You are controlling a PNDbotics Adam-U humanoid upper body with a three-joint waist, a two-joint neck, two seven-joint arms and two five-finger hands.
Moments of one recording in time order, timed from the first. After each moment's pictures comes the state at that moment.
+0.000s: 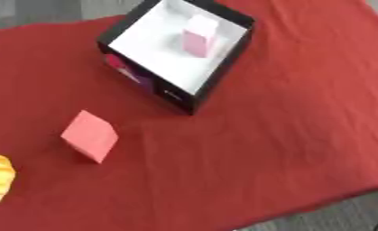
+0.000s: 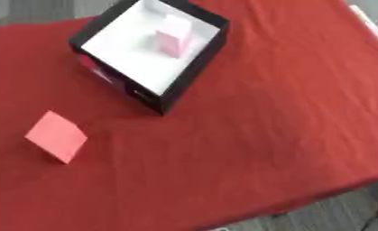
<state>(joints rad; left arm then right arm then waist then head) -0.21 1.31 -0.12 -1.99 -0.10 -0.59 -0.26 -0.12 -0.50 -0.33 -1.98 -0.40 -0.13 0.05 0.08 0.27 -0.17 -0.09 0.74</state>
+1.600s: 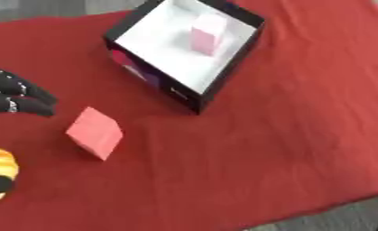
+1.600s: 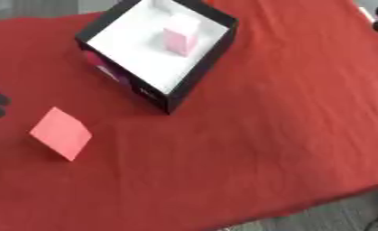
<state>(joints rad) -0.43 1.19 -0.33 -1.99 -0.35 -0.47 -0.41 -0.14 -0.47 -0.31 -1.98 -0.36 -0.12 0.11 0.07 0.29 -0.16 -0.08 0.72</state>
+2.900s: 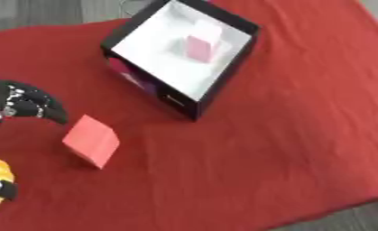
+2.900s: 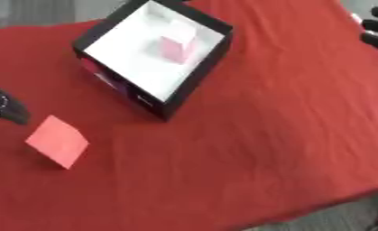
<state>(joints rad) -0.58 1.03 -0.41 -1.72 -0.33 -0.53 -0.59 -0.15 -0.46 -0.30 -1.97 -0.34 -0.11 0.14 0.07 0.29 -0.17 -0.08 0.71</state>
